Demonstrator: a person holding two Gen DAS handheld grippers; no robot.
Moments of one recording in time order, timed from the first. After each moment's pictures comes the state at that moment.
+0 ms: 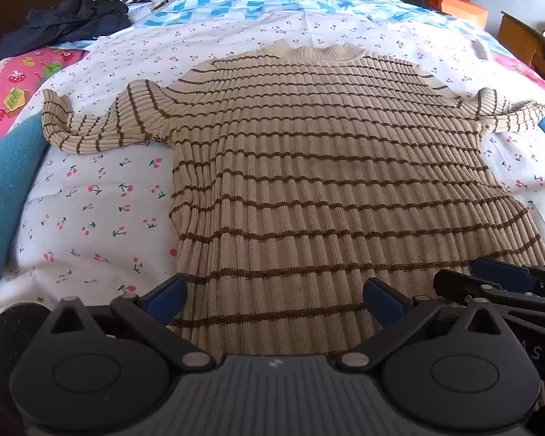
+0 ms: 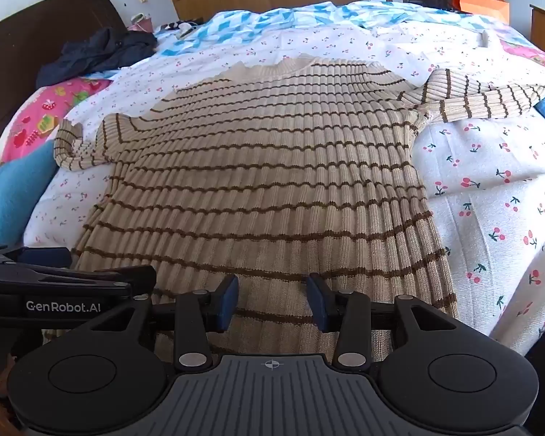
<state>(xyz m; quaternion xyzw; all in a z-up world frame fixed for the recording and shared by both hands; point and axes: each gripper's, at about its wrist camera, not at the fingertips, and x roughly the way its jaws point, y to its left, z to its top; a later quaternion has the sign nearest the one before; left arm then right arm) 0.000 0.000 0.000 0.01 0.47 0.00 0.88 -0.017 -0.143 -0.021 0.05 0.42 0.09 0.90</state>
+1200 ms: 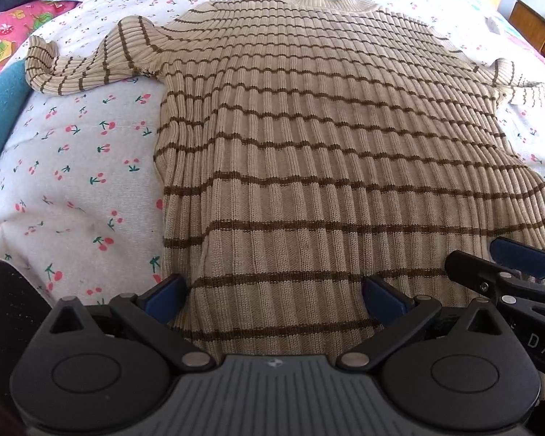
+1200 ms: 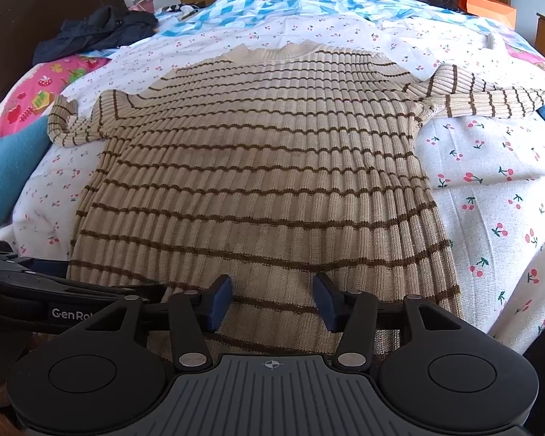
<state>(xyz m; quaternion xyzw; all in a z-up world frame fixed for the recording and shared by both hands) 0.011 0.004 -0.032 -0.02 0.53 -0.01 0.85 -0.013 -0.137 -0.028 0.02 0.44 0.09 0.89</state>
